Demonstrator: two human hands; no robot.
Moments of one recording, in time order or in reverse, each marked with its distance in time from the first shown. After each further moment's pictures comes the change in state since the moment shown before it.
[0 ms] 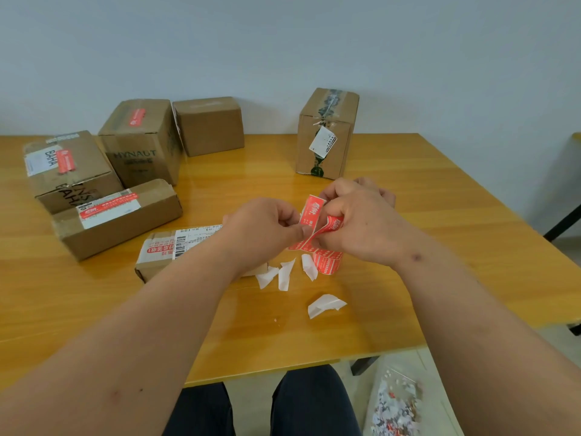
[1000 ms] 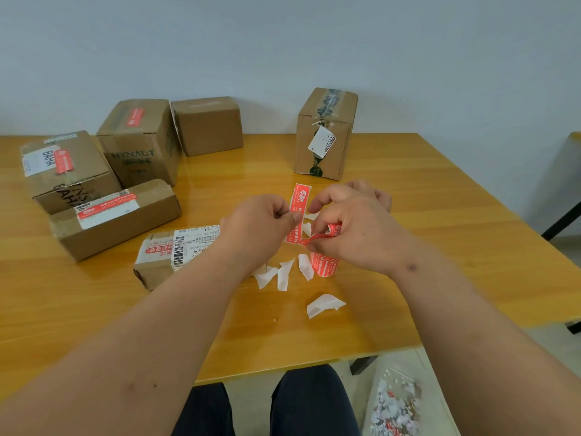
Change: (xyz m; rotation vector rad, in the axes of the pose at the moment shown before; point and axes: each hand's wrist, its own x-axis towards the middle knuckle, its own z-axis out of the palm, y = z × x) left_hand 0.006 0.000 0.009 -0.057 0.159 -0.069; right_hand -0.008 -0.002 0.006 0.027 0.036 -0.058
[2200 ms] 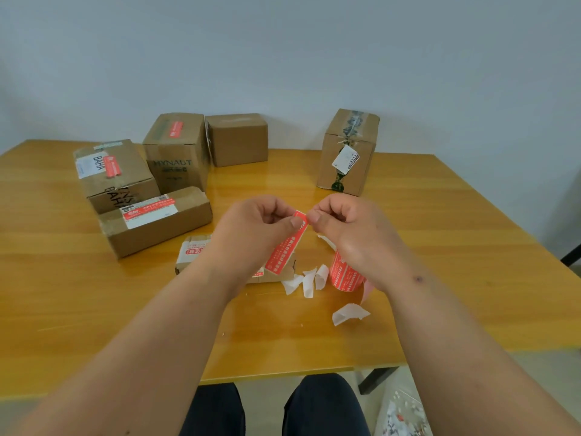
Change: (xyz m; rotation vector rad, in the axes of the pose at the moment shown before) left_hand -0.043 -0.010 -0.053 -0.400 0.027 0.035; right_hand 0.004 -0.058 0.001 0.585 0.064 0.155
